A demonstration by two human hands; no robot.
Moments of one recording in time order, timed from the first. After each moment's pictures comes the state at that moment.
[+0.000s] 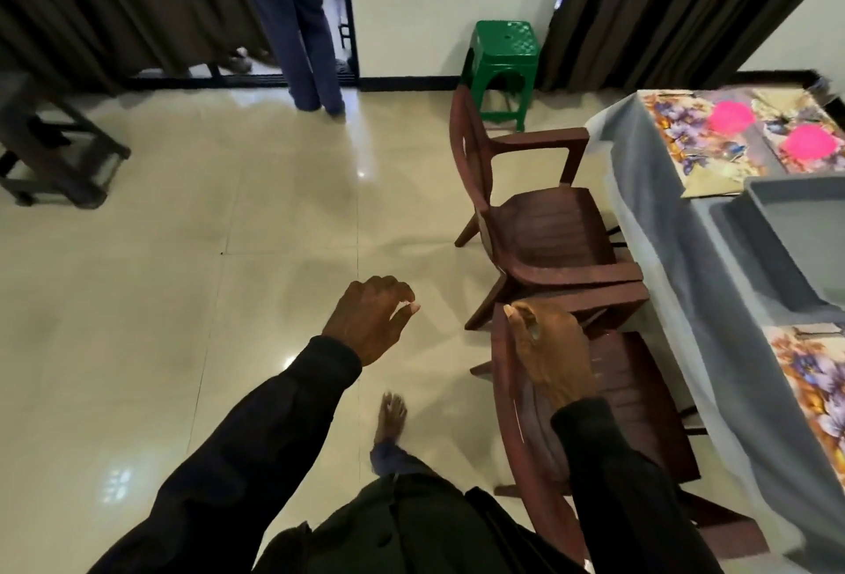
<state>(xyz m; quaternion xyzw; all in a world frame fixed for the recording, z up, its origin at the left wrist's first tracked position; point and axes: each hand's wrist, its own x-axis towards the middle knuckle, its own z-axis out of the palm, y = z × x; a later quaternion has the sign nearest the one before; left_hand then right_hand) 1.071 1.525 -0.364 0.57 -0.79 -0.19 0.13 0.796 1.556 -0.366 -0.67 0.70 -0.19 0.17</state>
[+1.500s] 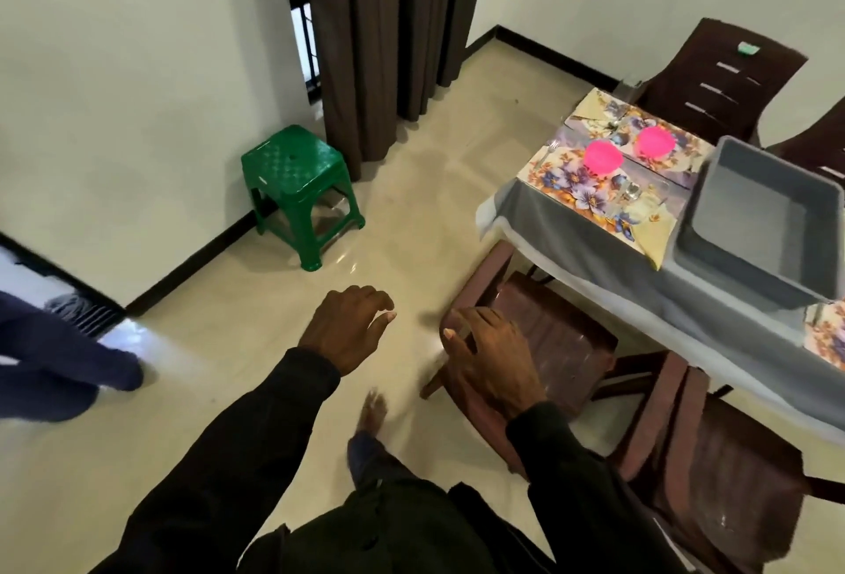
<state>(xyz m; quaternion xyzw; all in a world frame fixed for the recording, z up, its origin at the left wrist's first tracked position) 1.027 0.680 -0.377 0.18 -0.96 -0.20 0.08 0.886 0.886 -0.369 -0.44 0.88 -0.16 0.12</state>
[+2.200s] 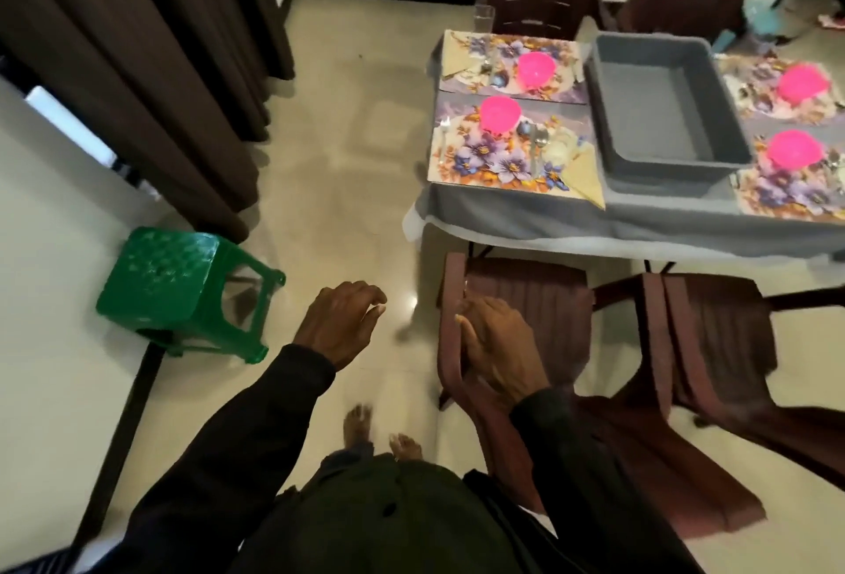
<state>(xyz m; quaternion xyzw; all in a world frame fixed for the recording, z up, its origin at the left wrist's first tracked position) 0.781 0.517 -0.387 -0.05 -0.97 -0.22 -0.02 0.761 0.785 -0.394 -0.18 0.94 -0.28 0.04</state>
